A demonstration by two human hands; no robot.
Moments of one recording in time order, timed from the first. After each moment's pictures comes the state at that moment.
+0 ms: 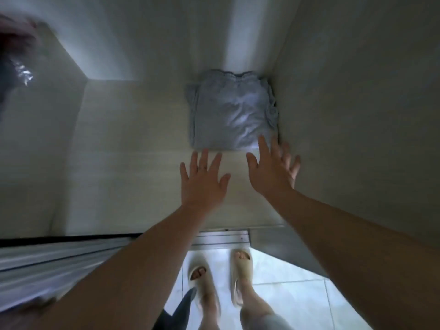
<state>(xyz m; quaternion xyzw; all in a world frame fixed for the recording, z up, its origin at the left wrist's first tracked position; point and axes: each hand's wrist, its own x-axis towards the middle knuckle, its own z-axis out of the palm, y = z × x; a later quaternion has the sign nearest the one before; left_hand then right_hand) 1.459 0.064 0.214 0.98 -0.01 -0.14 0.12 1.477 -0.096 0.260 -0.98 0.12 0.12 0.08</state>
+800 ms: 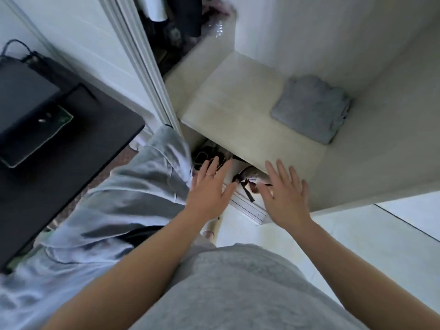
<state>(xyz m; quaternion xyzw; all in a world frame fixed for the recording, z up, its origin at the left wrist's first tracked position) 1.126 0.045 0.360 0.93 0.23 -0.07 0.27 1.230 -0.135 0.384 -0.94 -0.25 0.19 0.11</state>
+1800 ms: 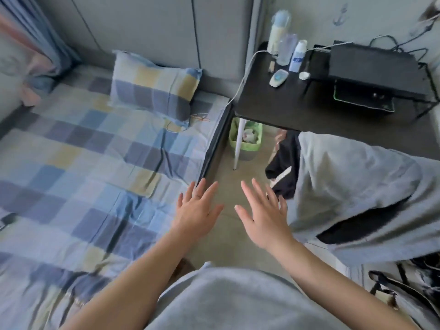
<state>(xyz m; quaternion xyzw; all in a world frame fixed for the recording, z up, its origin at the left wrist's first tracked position) 0.538 -0.125 0.382 0.59 0.77 0.06 0.23 0.733 -0.078 0.410 -0.53 -0.80 0.27 0.02</state>
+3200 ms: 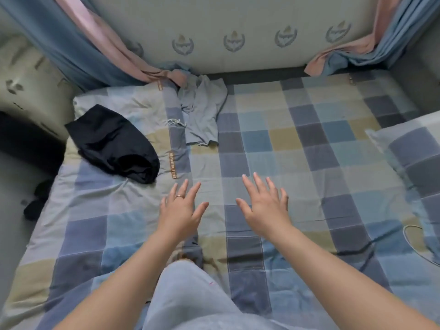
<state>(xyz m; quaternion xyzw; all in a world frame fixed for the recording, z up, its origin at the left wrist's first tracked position) 0.050 -0.413 0.277 -0.01 0.98 0.13 0.17 0.052 -0.185 0.296 0.01 -0.97 0.17 -0.17</state>
